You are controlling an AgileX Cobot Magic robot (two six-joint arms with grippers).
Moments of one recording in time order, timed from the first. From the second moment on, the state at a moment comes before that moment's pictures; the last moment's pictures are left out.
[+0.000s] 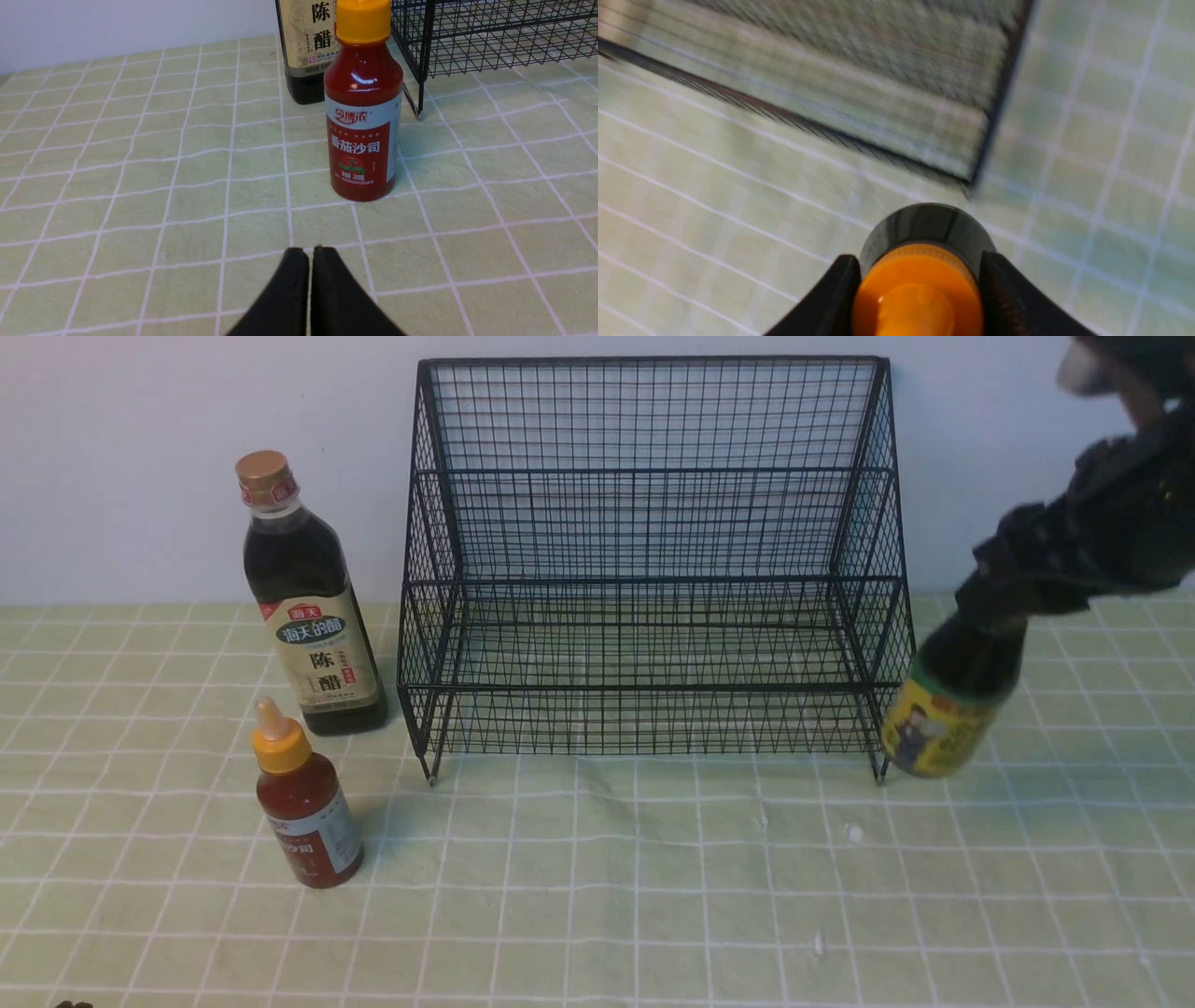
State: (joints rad) right arm 0.22 1.44 -1.43 0.26 1.13 -0.19; left arm -0.03 -0.01 0.03 -0.12 0.39 0.17
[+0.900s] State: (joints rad) right arm 0.33 1.77 -1.64 0.19 1.02 -0.24; left arm -0.03 -0.01 0.03 -0.12 0.39 0.17
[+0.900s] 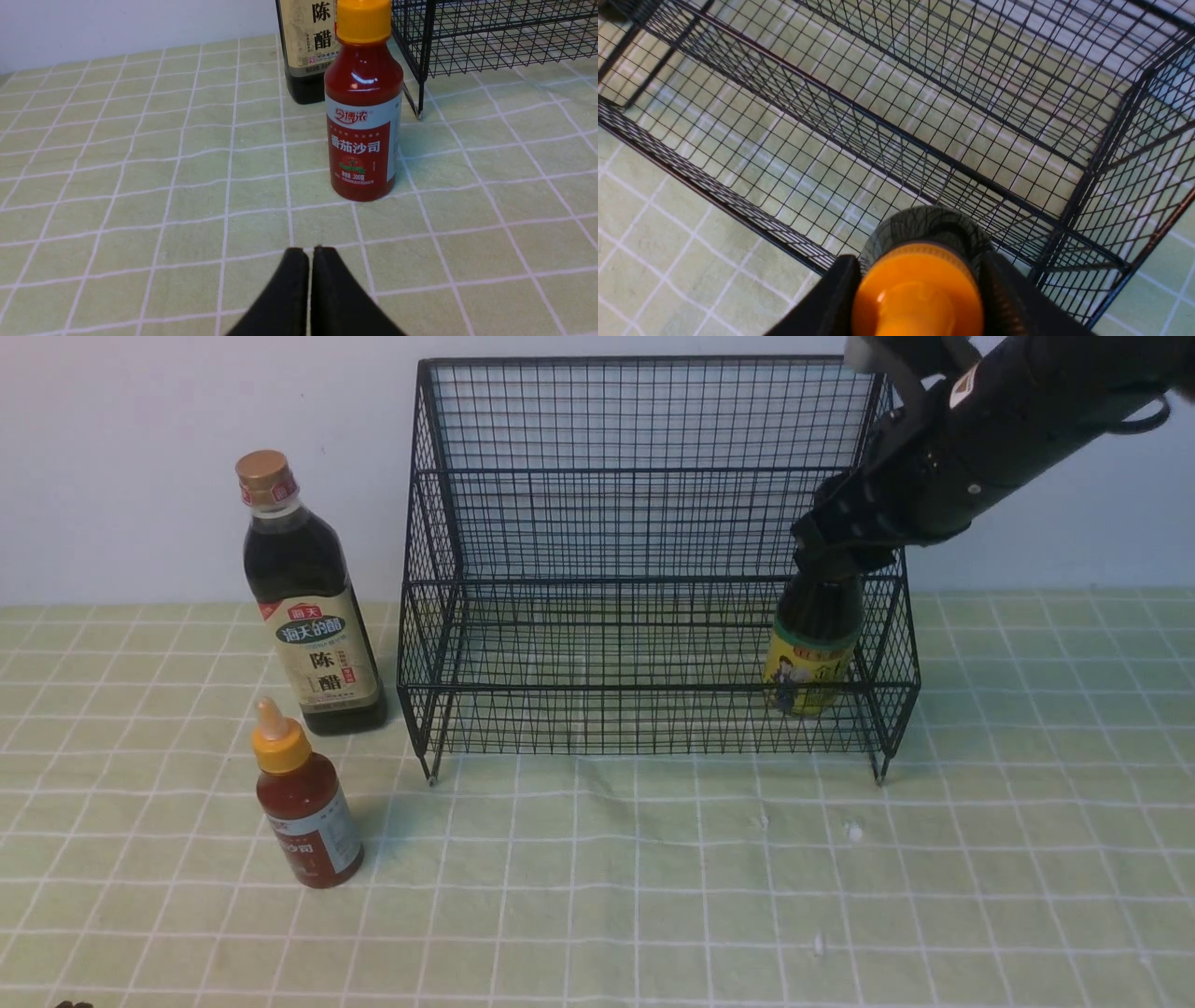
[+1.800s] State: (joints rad) right arm 0.33 1.68 -1.65 0.15 1.07 -0.18; left arm -0.03 -0.01 0.03 -0.38 0.30 0.06
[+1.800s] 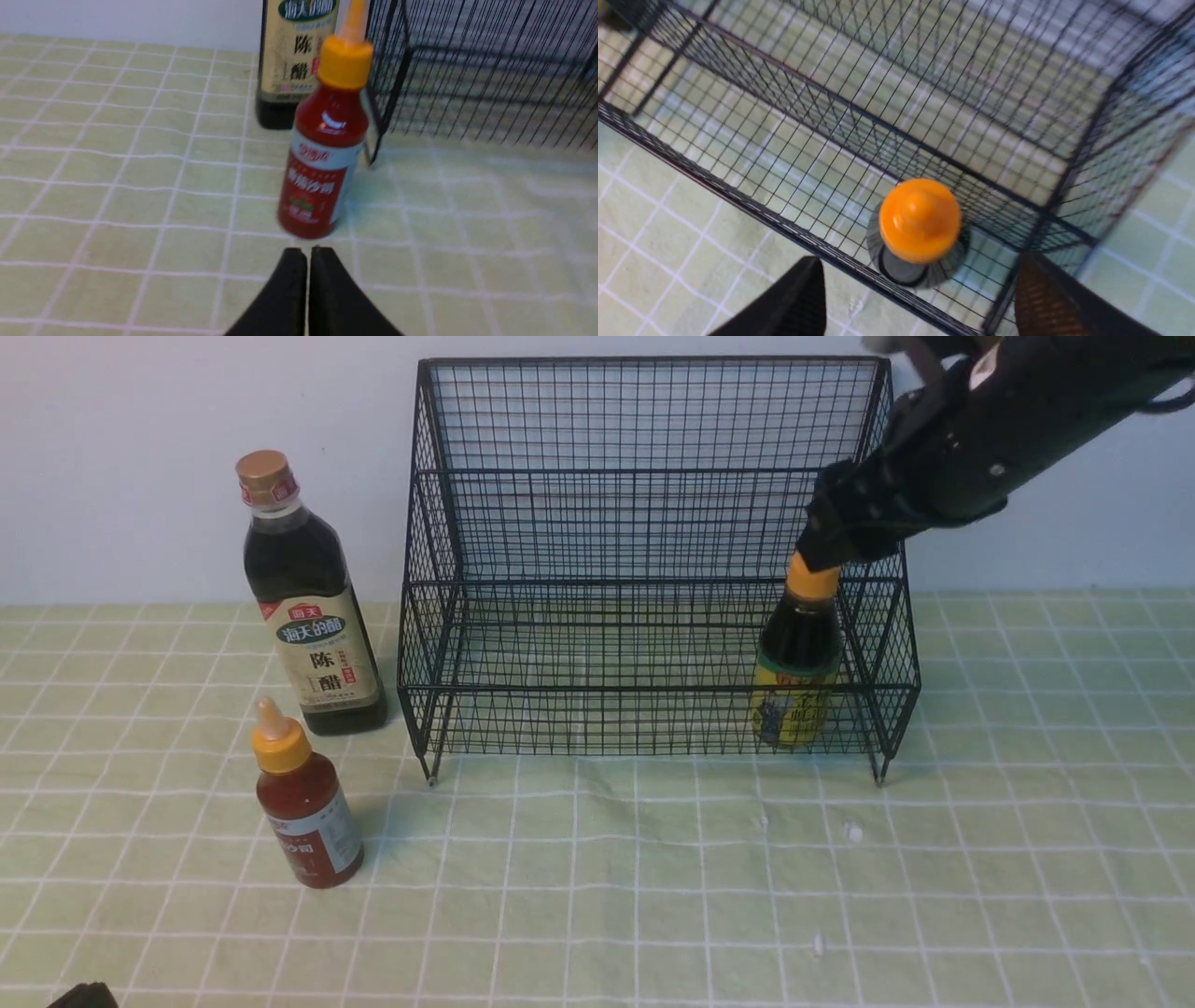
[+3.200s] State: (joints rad) right arm 0.33 -0.01 -0.34 0.06 0.11 0.04; left arm -0.03 0.39 -0.36 -0.73 0.39 0.38
